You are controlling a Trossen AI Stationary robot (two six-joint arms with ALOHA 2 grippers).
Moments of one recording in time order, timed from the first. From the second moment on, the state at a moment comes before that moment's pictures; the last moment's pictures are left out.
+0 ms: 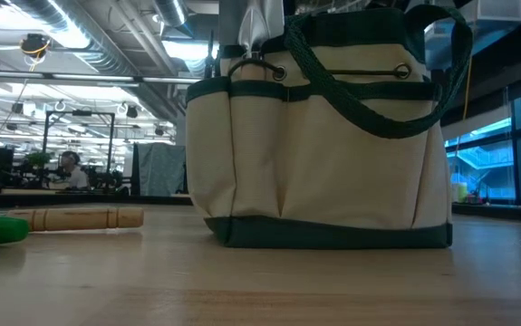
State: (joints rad) left arm -0.11 1.71 1.48 -0.18 0.20 -0.67; right arm 0.06 1.16 0.89 -0.10 -0.55 0.62
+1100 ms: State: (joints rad) left arm -0.11 1.73 1.48 -0.18 0.21 -0.66; right arm 0.06 1.14 0.89 -0.14 -0.48 0.63
